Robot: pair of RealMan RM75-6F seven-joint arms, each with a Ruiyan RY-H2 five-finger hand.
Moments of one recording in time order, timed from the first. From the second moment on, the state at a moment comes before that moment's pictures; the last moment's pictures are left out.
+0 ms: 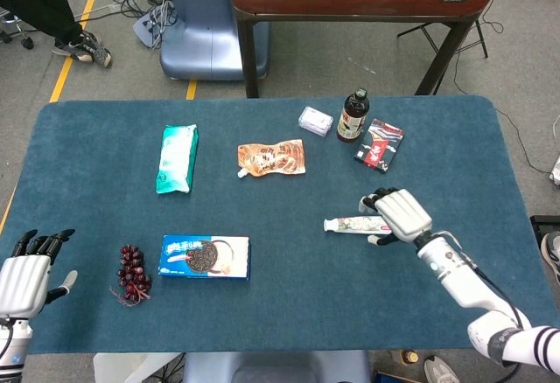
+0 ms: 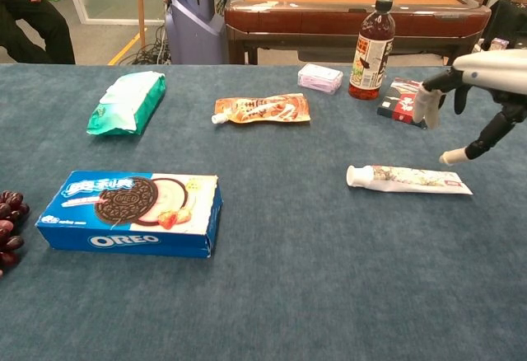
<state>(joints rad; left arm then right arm) -0.11 -1.15 -0.06 -1.67 1.45 1.48 0.21 0.58 -1.26 0.16 -1.50 -1.44 0.87 -0.08</state>
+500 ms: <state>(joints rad) -0.10 -1.14 -0.05 -1.67 1.45 1.48 0.20 0.69 -1.45 0.14 -1.30 -1.33 0.76 -0.19</state>
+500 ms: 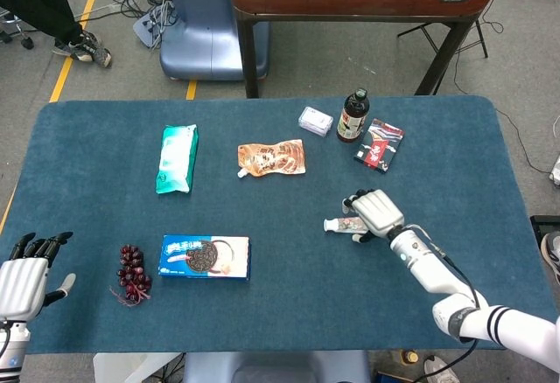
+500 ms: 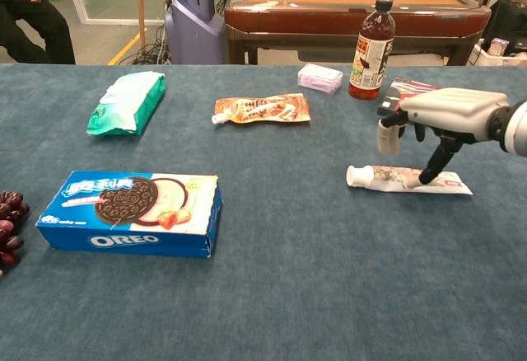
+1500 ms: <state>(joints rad) -0.10 -1.15 -0.05 -1.66 1.44 1.48 0.19 0.72 -1.51 0.09 -1.20 -1.28 0.72 -0.15</state>
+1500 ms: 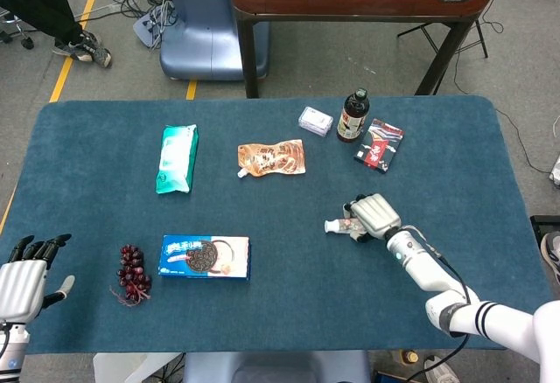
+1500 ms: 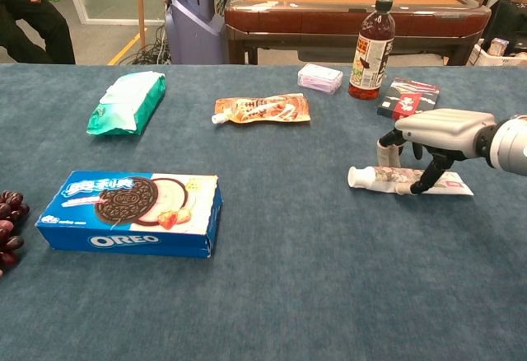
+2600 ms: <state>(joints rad) -0.23 -1.07 -0.06 -1.68 1.51 1.30 0.12 0.86 -1.43 0.14 -1.30 -1.31 0.56 -0.04</state>
